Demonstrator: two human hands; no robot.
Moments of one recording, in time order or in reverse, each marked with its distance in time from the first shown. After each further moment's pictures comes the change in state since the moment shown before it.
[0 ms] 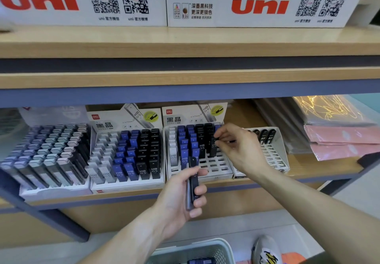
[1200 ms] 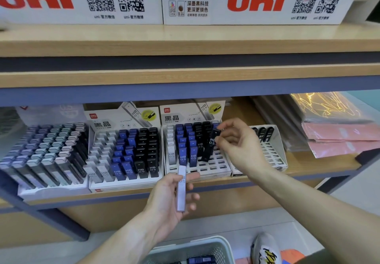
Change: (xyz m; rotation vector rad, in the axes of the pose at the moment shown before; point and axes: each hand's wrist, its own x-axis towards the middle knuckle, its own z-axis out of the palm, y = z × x) left_hand 0.000 -0.009 -0.017 -0.064 0.153 0.061; right_hand -0.009 -0.013 -0.001 0.302 0.065 0.216
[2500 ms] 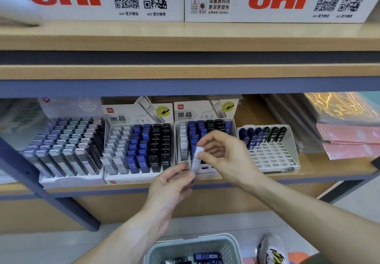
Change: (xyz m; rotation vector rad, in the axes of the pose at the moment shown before) left_hand -0.016 0.007 -0.018 0.139 0.174 0.240; right_hand -0.025 -0.018 0.040 -0.008 -0.295 -0.156
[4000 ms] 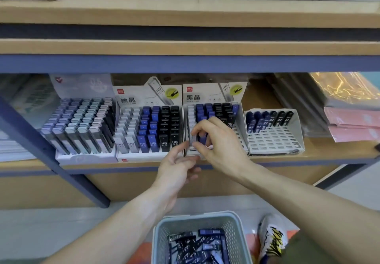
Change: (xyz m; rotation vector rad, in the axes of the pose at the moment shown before) left_hand -0.005 -0.003 -0.011 0.099 -0.009 0.022; right_hand -0.007 -0.008 0.036 -0.463 0.002 -0.184
